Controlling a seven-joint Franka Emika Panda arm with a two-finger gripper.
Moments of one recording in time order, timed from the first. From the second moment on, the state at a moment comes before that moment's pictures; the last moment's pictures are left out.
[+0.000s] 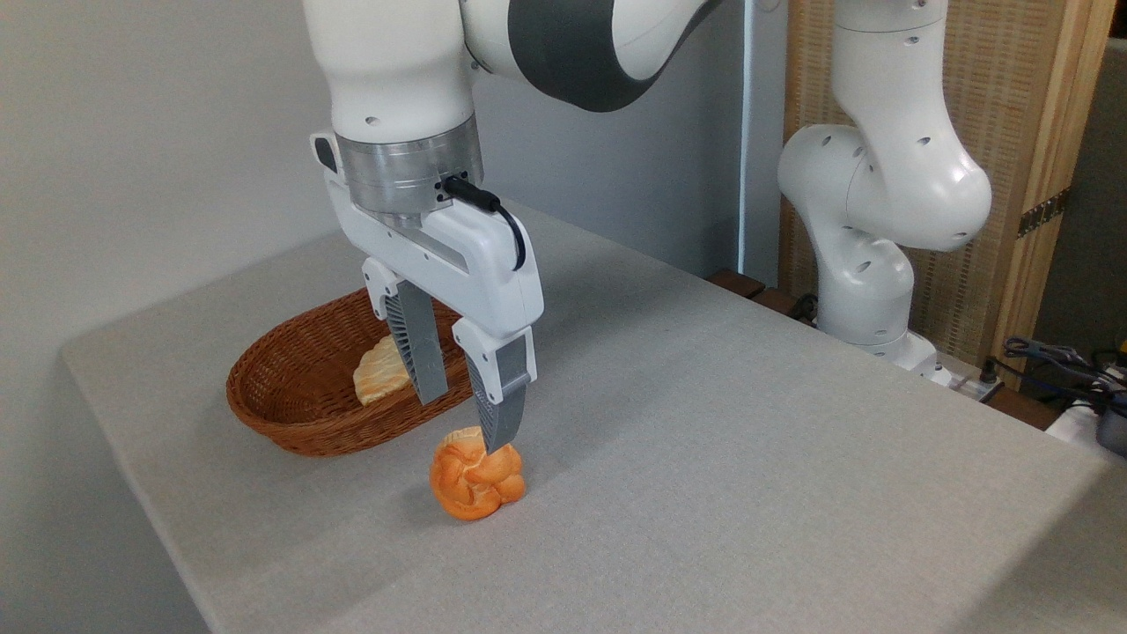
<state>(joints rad) -0.03 0.06 0.08 -1.69 -0.07 1.77 0.80</state>
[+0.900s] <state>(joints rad) -0.03 0.07 0.06 -1.69 -0.06 1.77 0.80</state>
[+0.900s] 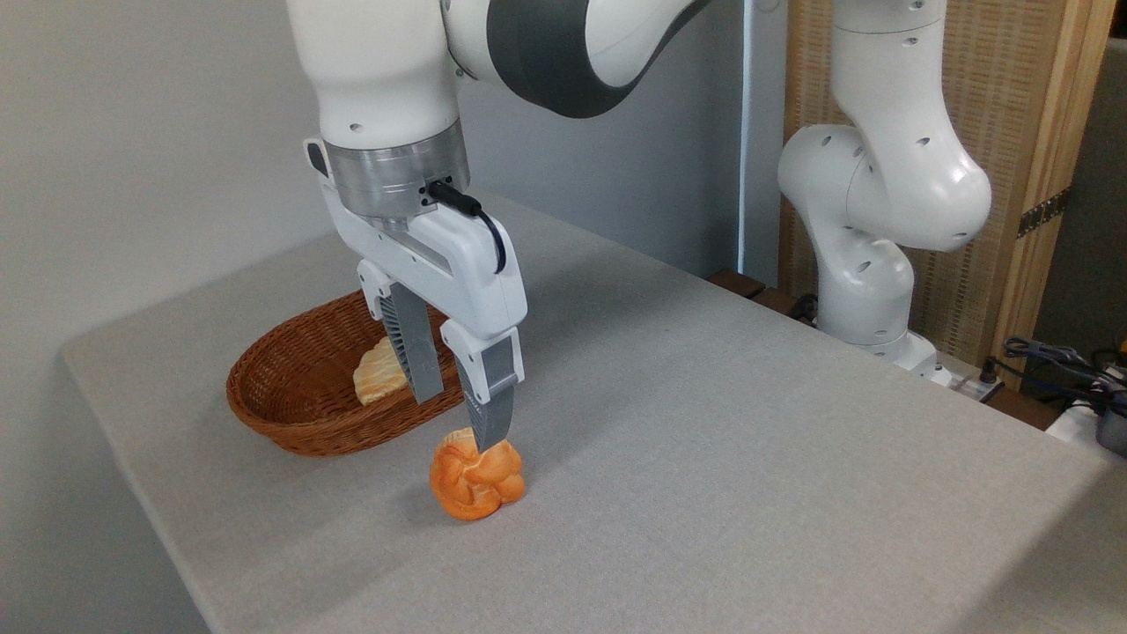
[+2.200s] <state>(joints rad) -0.03 0.05 0.07 -1.69 -0.07 1.76 0.80</state>
